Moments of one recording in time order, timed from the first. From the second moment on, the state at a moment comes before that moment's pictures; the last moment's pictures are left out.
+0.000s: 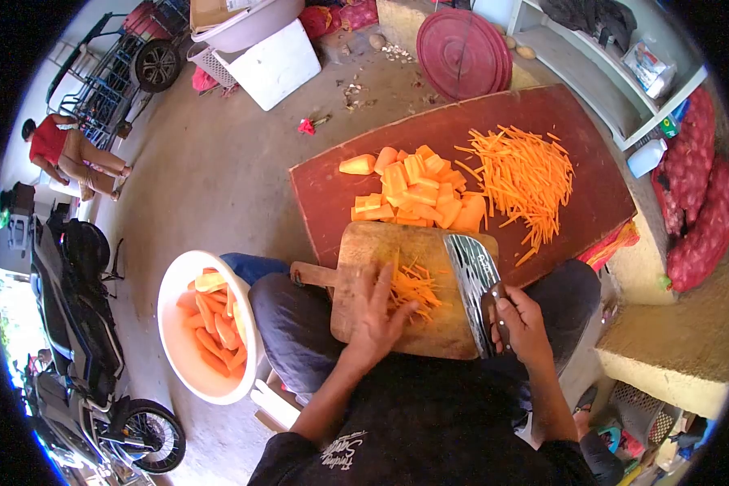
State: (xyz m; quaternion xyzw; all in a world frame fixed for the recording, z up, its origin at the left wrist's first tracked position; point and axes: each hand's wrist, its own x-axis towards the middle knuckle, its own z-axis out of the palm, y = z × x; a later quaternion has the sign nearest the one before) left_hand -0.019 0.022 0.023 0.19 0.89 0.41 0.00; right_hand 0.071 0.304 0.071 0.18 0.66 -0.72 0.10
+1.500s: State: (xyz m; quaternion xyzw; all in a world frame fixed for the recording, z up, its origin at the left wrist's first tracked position) left_hand -0.179 0.282 0.028 0.42 0.81 0.40 -0.10; right_hand -0.040 0.421 0.055 0.18 0.60 -0.76 -0.18
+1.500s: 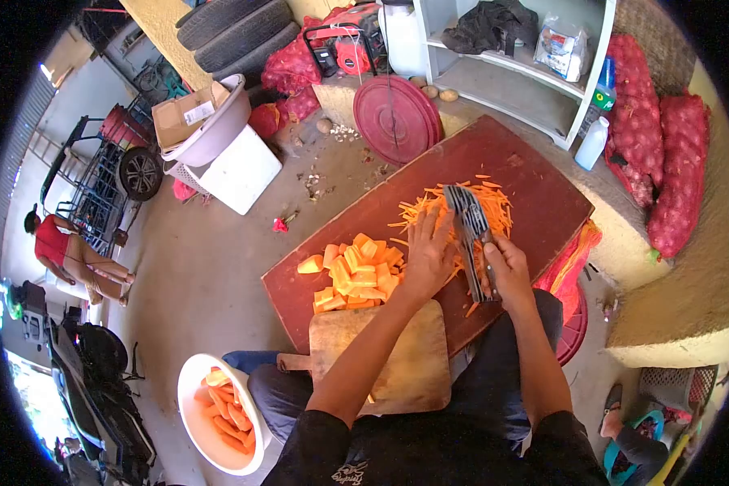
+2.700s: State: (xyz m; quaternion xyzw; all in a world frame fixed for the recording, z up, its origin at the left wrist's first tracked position) left_hand -0.018 0.002 0.022 0.36 0.86 0.36 -0.09; right_hand 0.049 0.282 0.095 0.06 0.76 -0.64 0.11
